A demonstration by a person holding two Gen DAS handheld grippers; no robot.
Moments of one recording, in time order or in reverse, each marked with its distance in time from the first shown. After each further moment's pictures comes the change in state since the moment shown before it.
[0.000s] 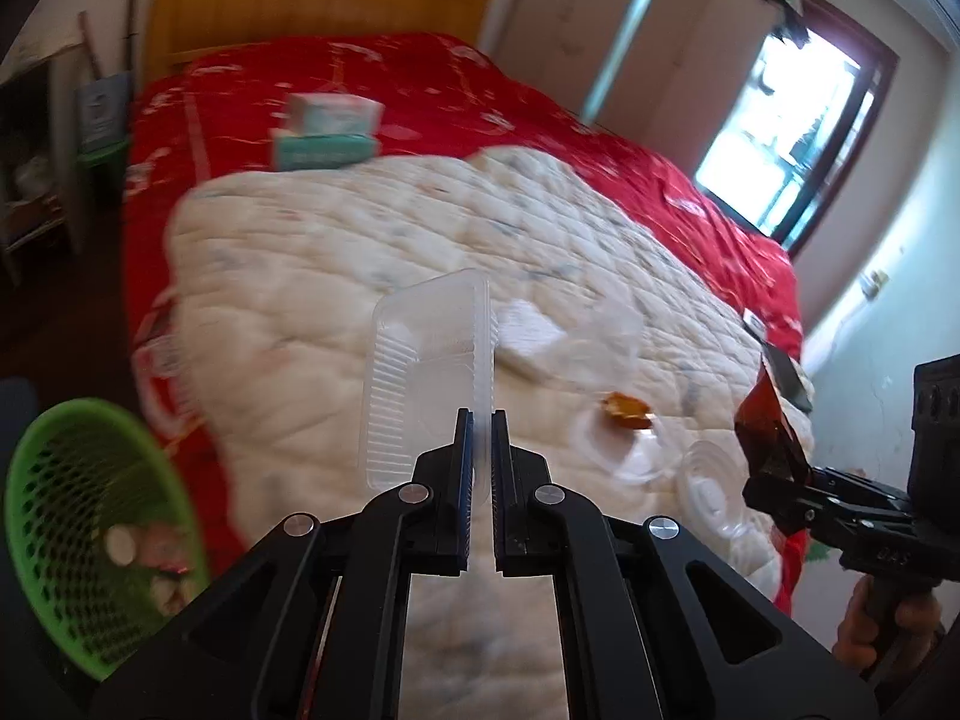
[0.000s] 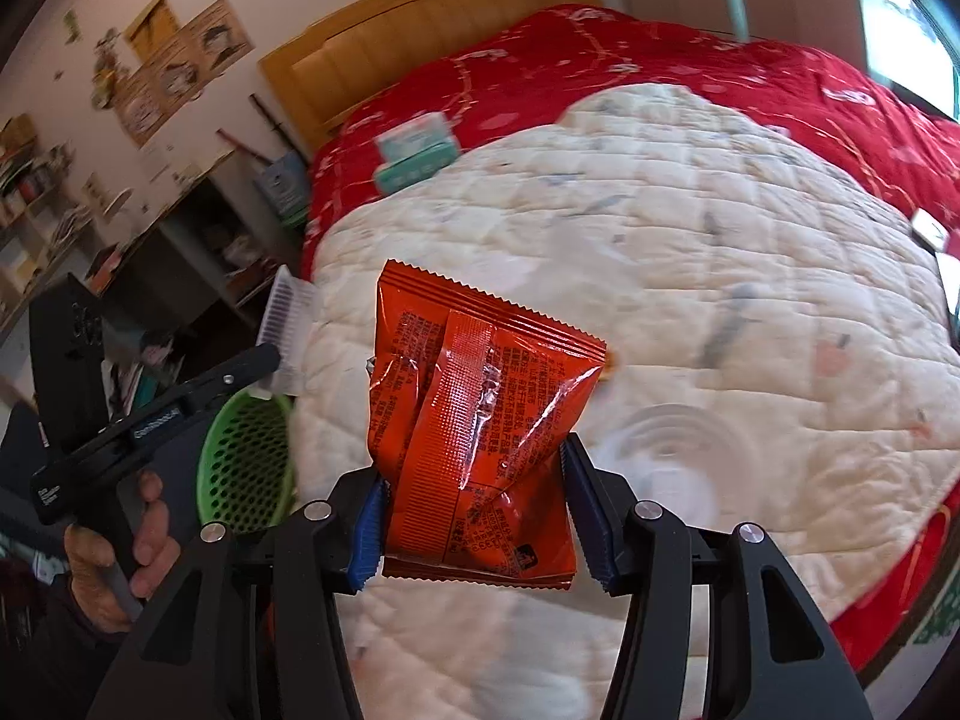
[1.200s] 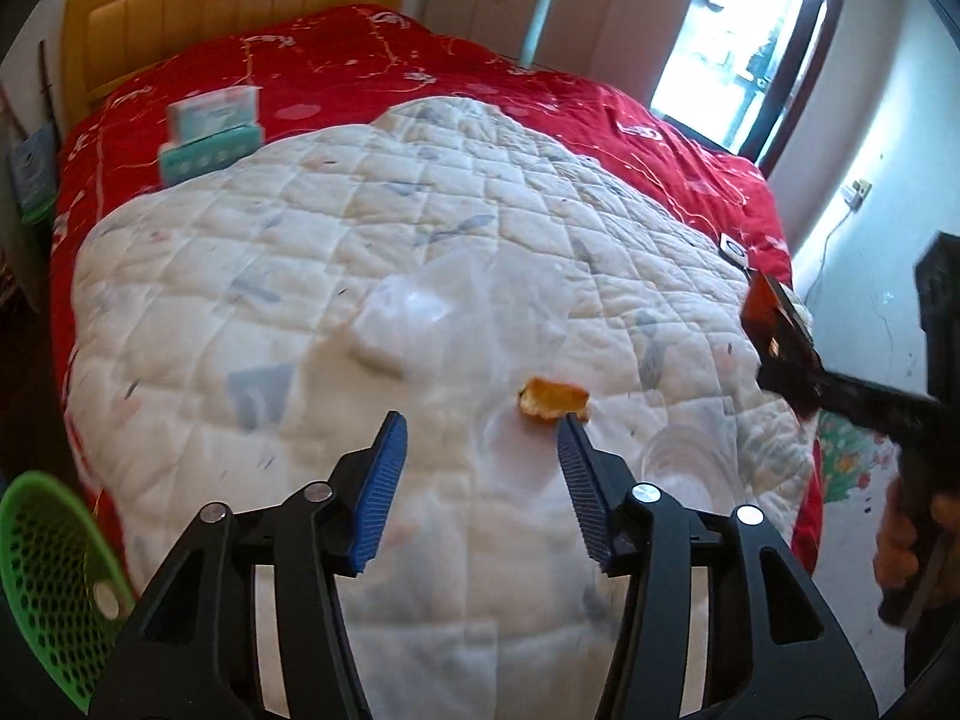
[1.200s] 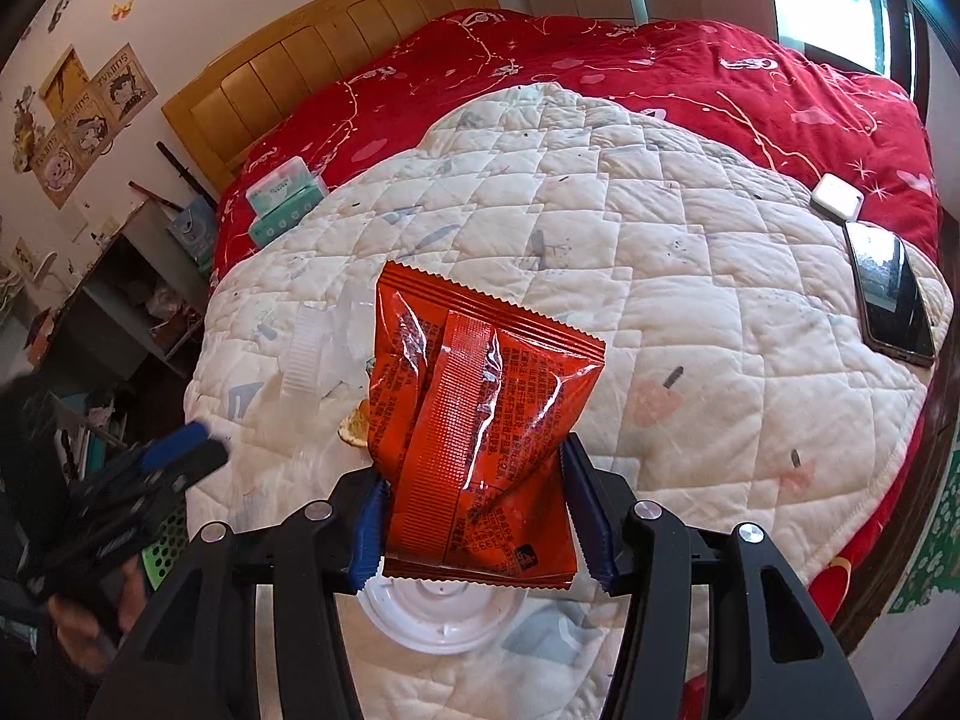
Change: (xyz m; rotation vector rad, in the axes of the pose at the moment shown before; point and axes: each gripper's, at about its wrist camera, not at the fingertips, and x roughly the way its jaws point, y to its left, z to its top) left arm 0.090 -0.096 0.011 0.196 0.123 -0.059; right arm -0.016 -0.118 0.029 0.156 -0.025 -0.165
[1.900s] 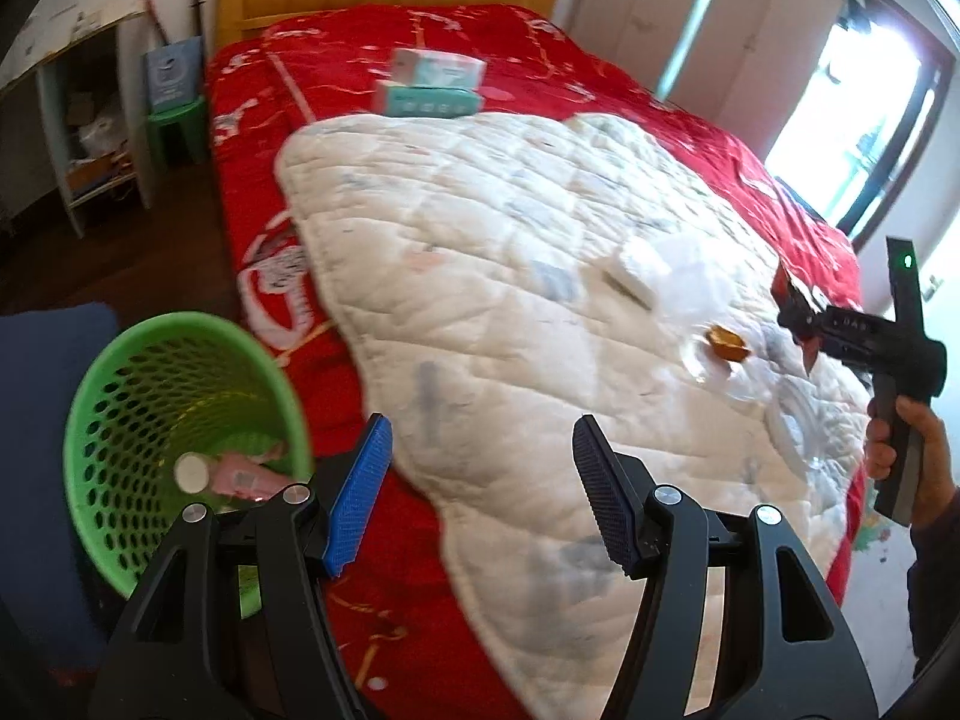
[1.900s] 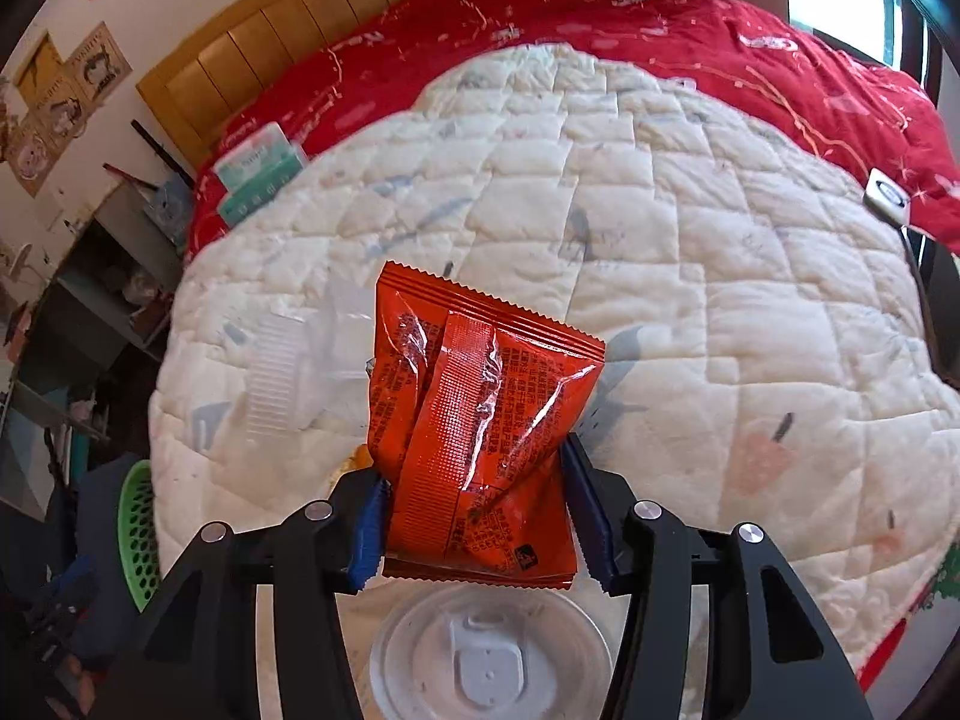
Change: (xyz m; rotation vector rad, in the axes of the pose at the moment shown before) left arm -0.102 0.117 -0.085 -0.242 -0.023 0.177; right arm 0.071 0.027 0.029 0.002 0.067 -0.042
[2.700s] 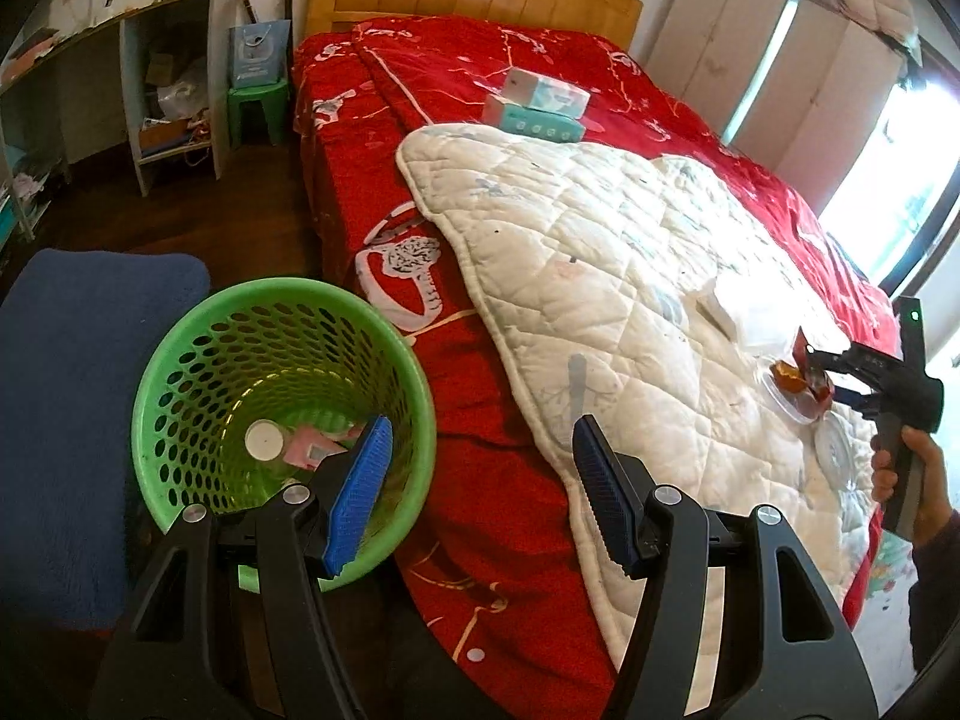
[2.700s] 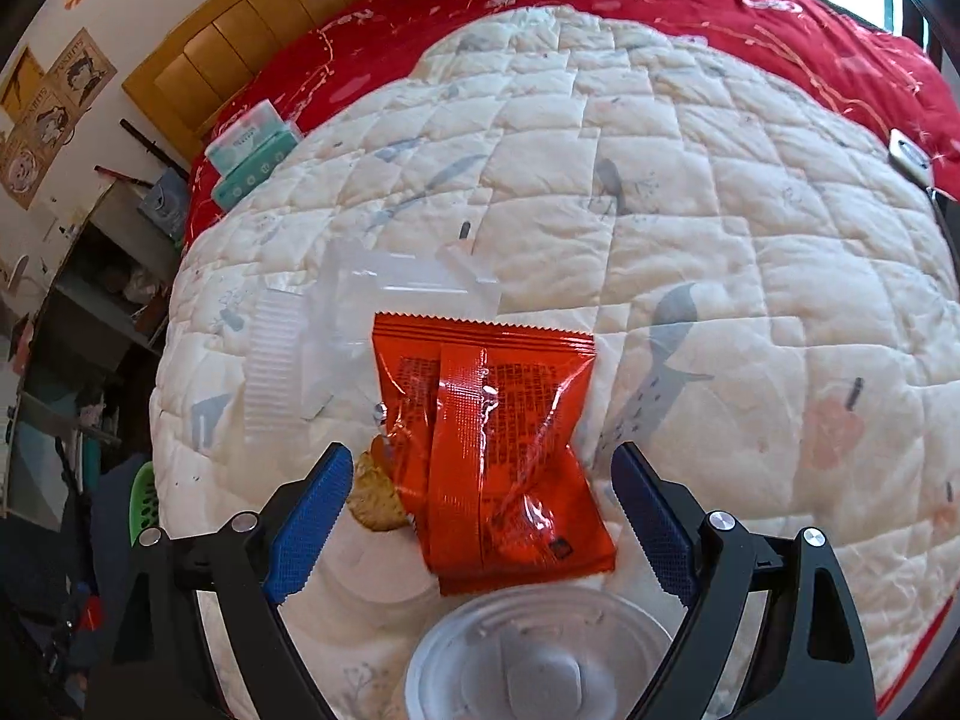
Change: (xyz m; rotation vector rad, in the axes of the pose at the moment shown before) left arm -0.037 0.078 -0.021 -0.147 -0.049 0.106; right arm 0.038 0.011 -0.003 0.047 0.084 0.014
